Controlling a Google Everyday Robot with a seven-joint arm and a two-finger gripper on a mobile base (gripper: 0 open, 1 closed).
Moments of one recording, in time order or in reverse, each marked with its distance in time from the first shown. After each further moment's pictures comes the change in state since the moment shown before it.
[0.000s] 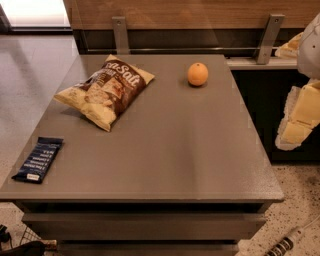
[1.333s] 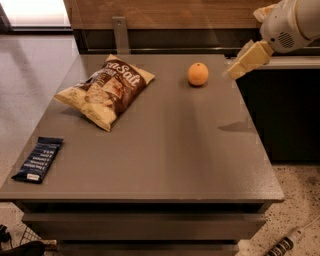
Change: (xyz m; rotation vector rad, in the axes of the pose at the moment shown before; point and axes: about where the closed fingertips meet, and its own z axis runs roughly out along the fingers) arm -0.055 -0.169 0.061 0.251 -0.489 0.181
